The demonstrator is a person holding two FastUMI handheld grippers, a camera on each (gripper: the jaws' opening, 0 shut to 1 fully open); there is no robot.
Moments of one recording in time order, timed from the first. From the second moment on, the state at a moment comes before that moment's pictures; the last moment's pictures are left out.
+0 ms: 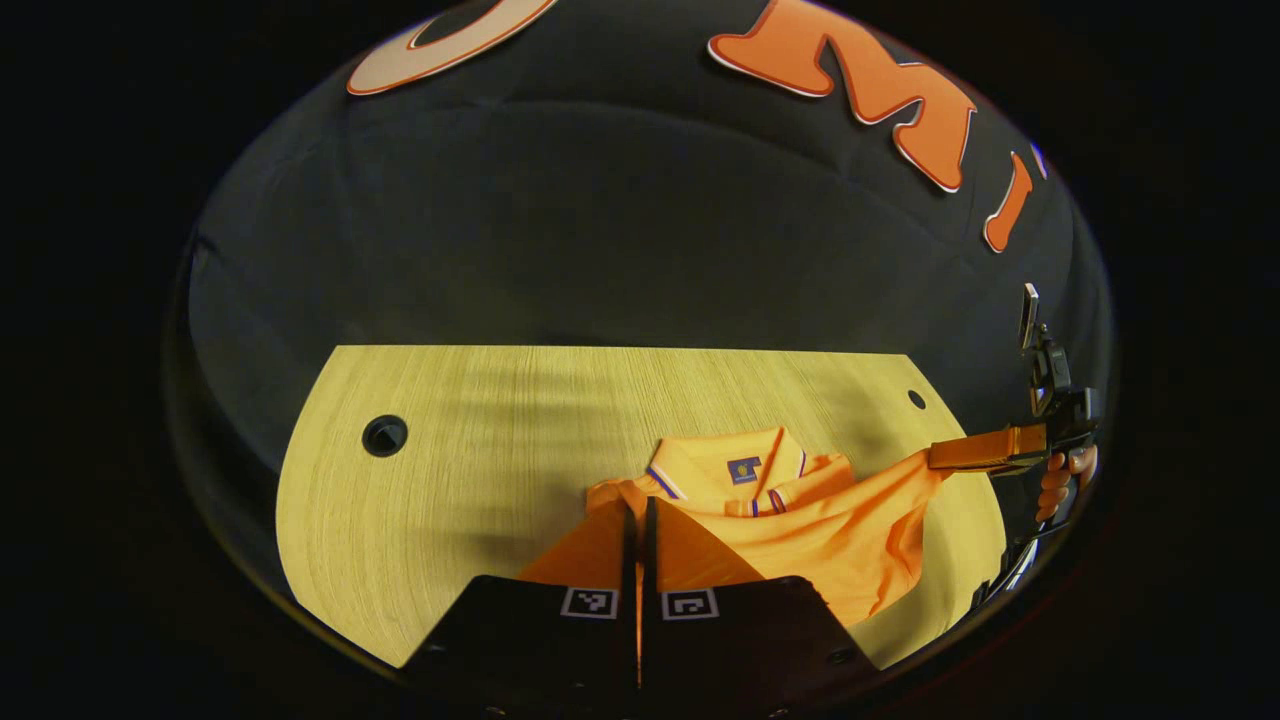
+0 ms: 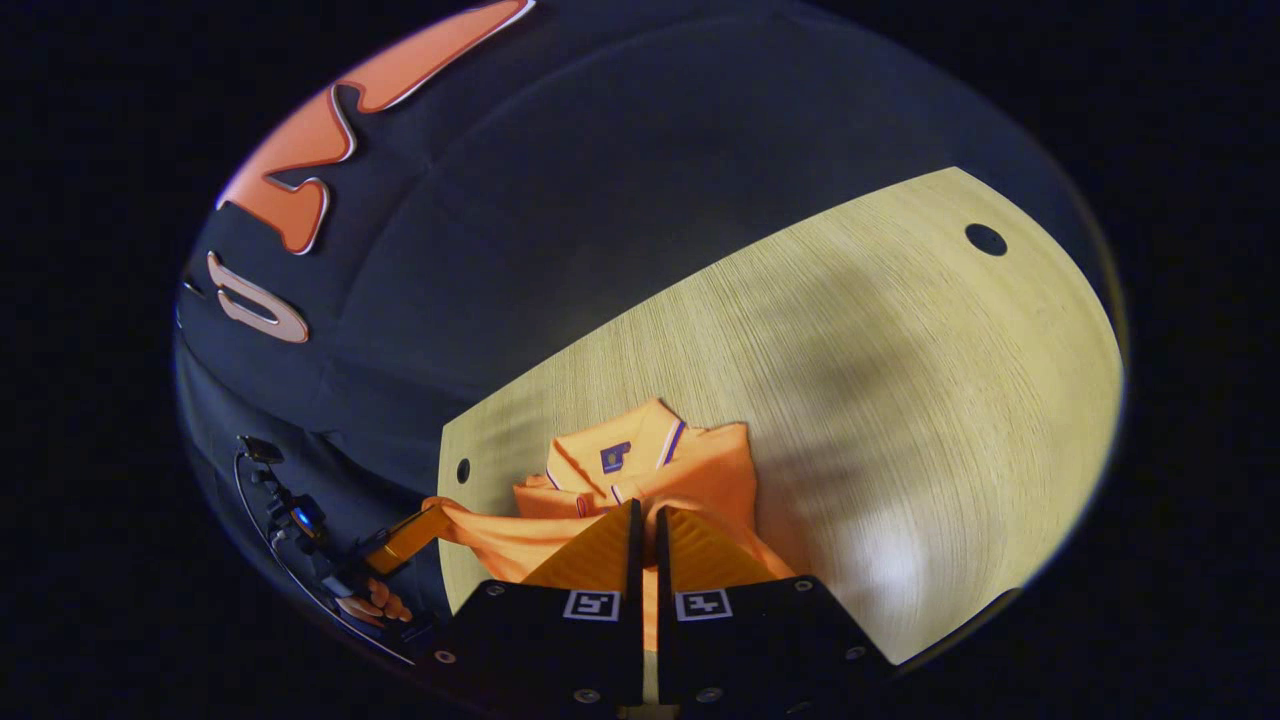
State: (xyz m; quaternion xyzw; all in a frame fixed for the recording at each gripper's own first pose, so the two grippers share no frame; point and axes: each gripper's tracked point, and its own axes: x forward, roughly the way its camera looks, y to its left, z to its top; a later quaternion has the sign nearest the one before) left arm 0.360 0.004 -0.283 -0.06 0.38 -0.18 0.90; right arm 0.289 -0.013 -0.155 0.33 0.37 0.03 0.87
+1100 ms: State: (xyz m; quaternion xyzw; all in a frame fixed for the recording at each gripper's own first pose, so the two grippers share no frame) left arm 0.324 0.026 -0.160 -0.01 0.26 -0.11 0.96; right arm 0.244 -0.054 -0.048 0.21 0.20 -0.02 0.96
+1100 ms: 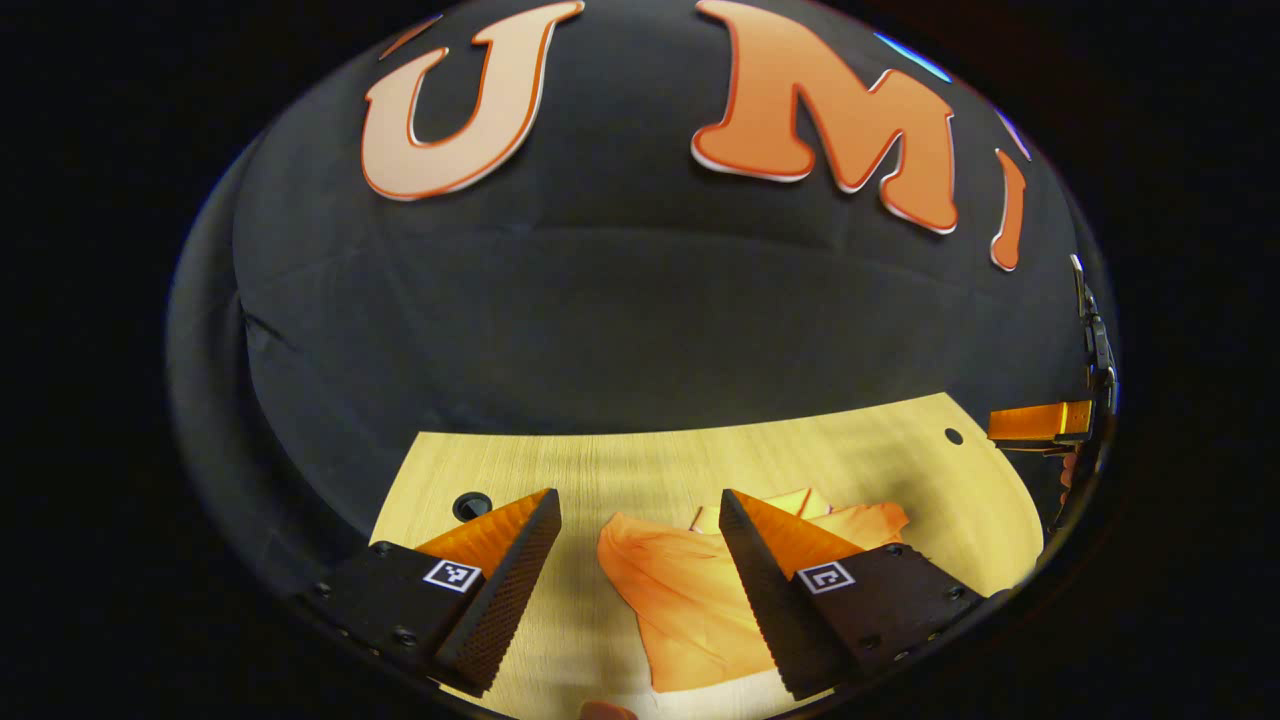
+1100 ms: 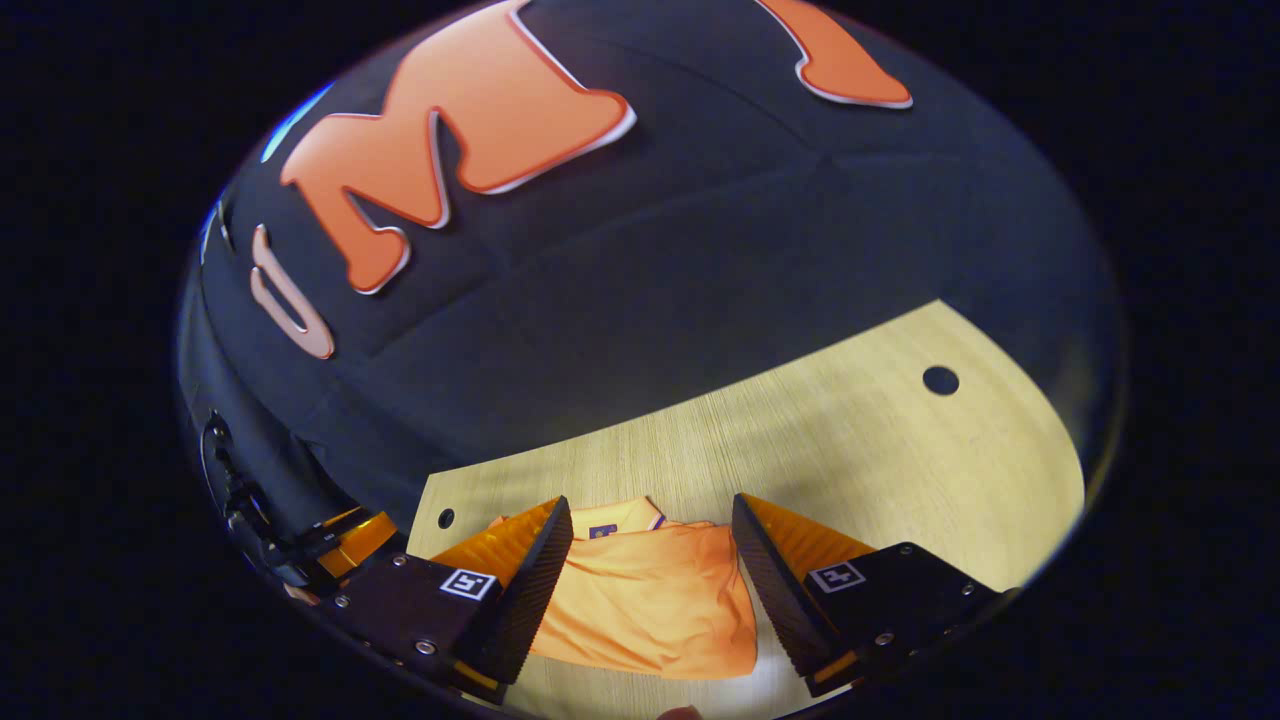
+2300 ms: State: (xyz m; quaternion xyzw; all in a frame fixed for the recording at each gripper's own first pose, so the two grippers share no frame) left arm 0.025 -0.010 -0.038 -0.01 0.05 -0.08 1.00; right arm -0.011 0.023 0.040 0.04 -0.06 0.05 1.00
